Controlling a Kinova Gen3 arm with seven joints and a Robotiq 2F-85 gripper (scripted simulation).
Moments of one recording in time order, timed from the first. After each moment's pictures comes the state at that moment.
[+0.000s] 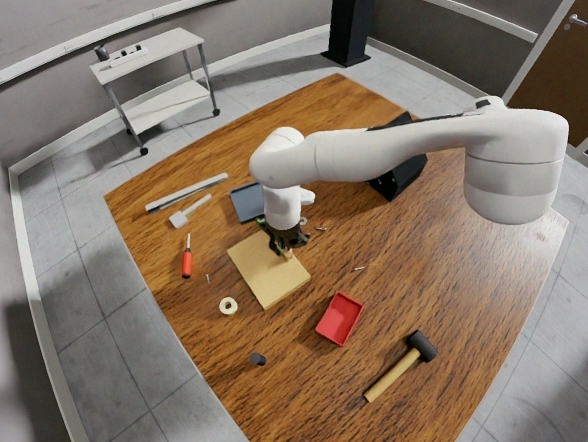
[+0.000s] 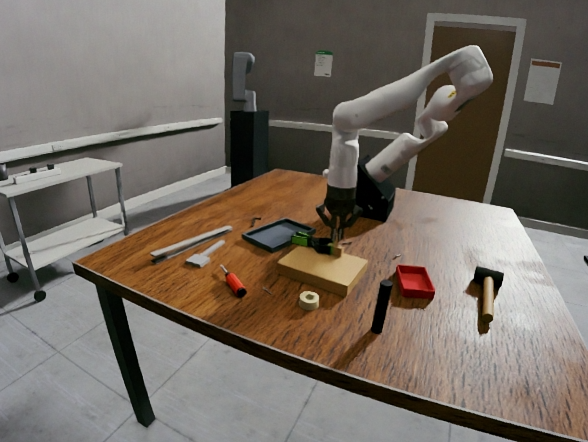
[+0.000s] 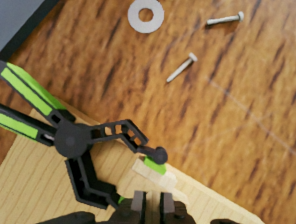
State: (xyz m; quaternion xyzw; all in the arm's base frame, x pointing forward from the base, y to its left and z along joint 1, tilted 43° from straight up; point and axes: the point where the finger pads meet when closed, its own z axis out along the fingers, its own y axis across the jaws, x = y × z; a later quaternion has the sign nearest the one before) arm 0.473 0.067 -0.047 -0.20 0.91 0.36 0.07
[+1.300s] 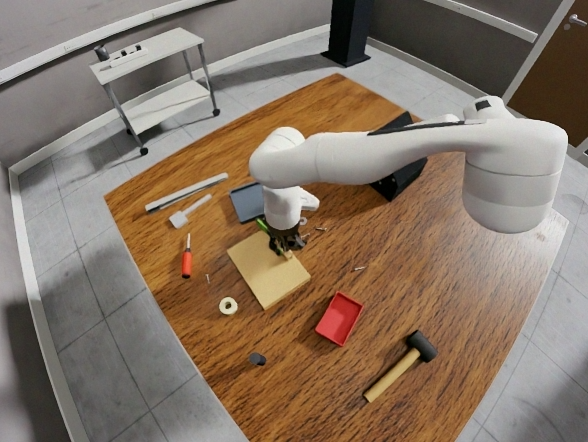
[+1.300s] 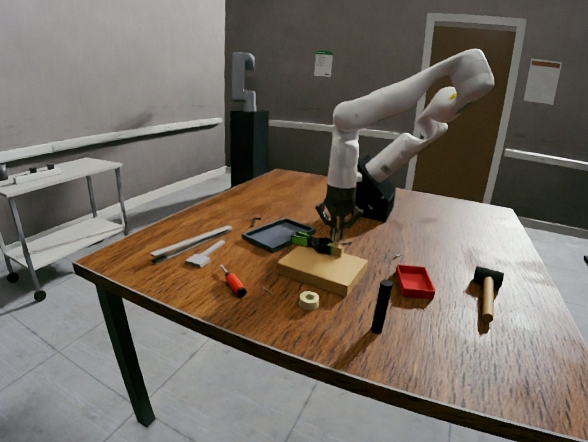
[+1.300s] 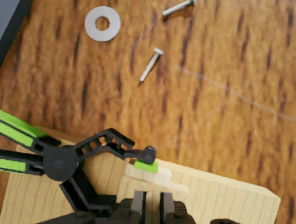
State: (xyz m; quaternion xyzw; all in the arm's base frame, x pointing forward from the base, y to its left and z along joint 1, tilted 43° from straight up) arm 0.473 0.067 -0.046 -0.07 0.93 0.36 0.02
